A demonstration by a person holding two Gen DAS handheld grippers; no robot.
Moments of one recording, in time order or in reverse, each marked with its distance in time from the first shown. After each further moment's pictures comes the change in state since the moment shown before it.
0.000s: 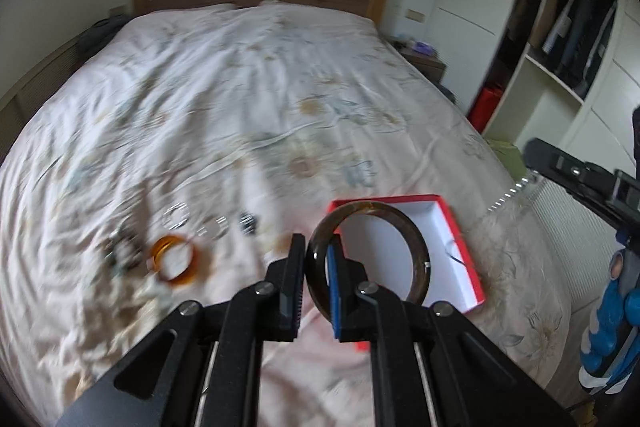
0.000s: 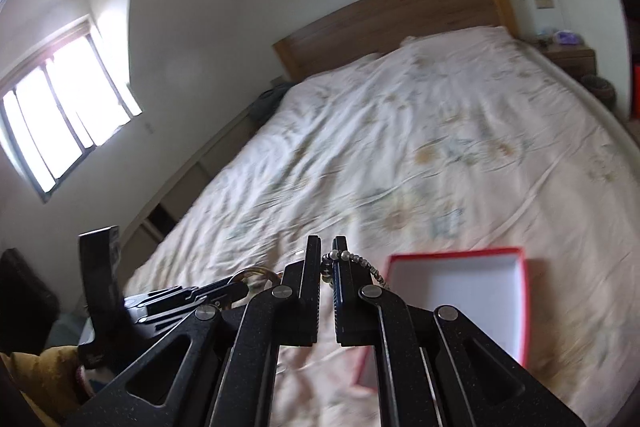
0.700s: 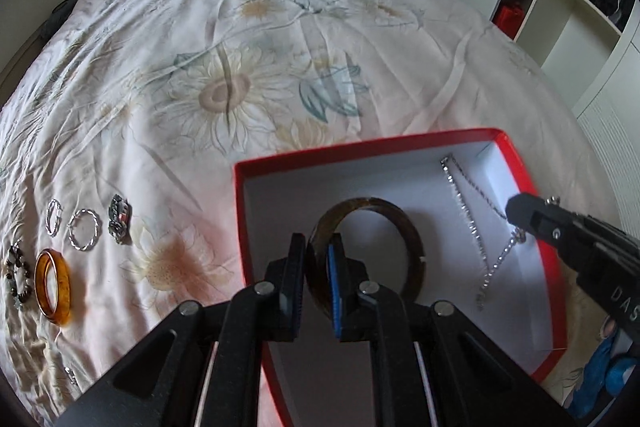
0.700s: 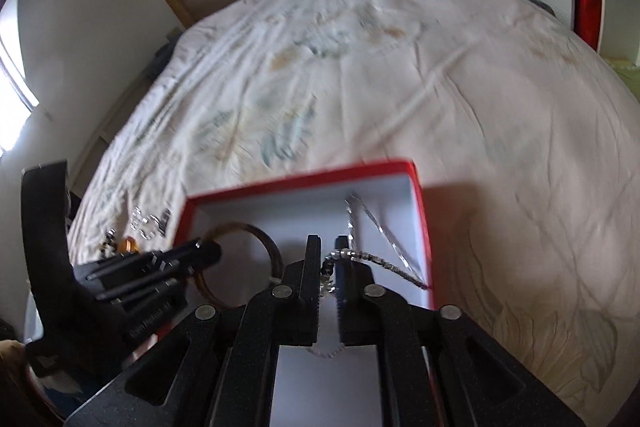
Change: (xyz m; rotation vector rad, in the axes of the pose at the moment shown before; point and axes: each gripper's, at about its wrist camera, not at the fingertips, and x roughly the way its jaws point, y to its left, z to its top) left arm 0.215 -0.067 -0.021 0.083 0.258 0.064; right arm 0.114 -0.155 -0.071 0.132 0.239 -0.272
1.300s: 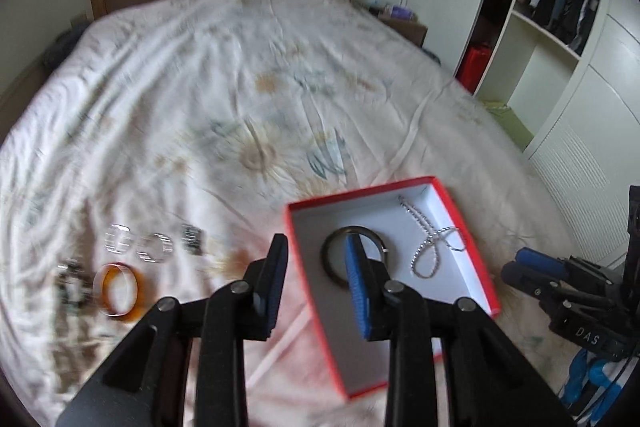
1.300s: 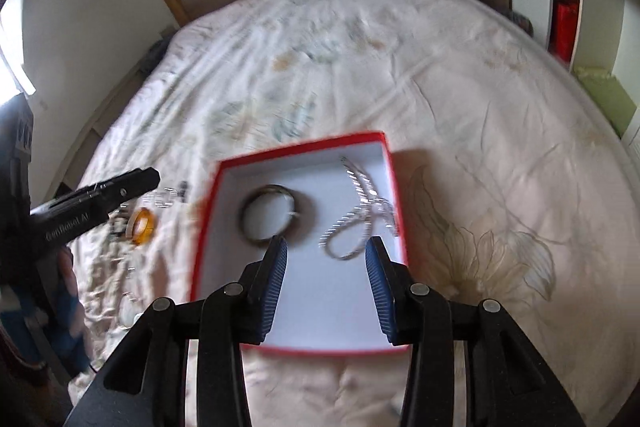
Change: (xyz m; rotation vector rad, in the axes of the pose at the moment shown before) left arm -0.151 0.038 -0.009 0.026 -0.183 -0.072; right arm -0.116 0.042 -0.042 -0.047 -0.062 -0.039
